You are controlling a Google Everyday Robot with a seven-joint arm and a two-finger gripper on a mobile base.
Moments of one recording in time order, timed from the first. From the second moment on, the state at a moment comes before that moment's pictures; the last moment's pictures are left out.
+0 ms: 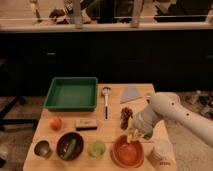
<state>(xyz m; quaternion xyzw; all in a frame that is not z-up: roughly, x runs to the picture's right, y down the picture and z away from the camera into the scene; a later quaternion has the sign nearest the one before) 0.129 0.229 0.705 -0.23 -0.38 -0.37 0.82</state>
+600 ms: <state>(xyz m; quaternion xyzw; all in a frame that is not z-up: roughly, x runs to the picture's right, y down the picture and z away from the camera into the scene) 0.133 0.258 0.683 -0.24 -0.38 -0.38 0.81</state>
